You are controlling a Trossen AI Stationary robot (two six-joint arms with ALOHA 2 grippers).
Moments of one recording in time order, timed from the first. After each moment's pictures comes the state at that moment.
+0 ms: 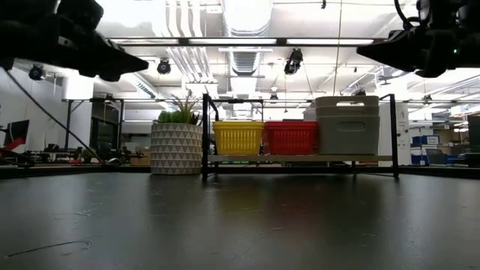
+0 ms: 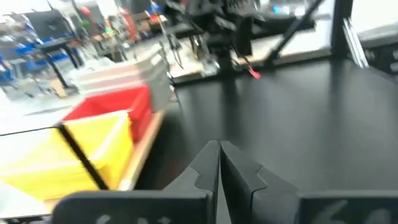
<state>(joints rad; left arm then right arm) -0.16 0.65 0.20 0.33 -0.26 0.17 -0.13 0.27 0.09 0.38 0.01 -0.52</state>
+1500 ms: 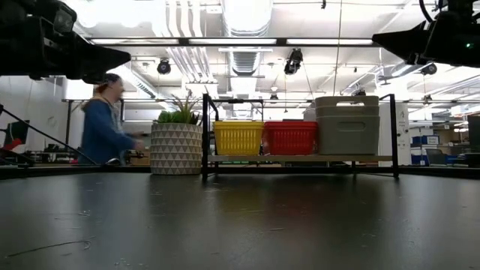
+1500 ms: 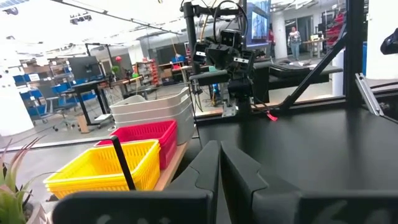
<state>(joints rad) -0.12 0.30 0.01 0.36 -0.27 0.20 -0.13 0.05 0.01 0.35 0.18 -0.38</state>
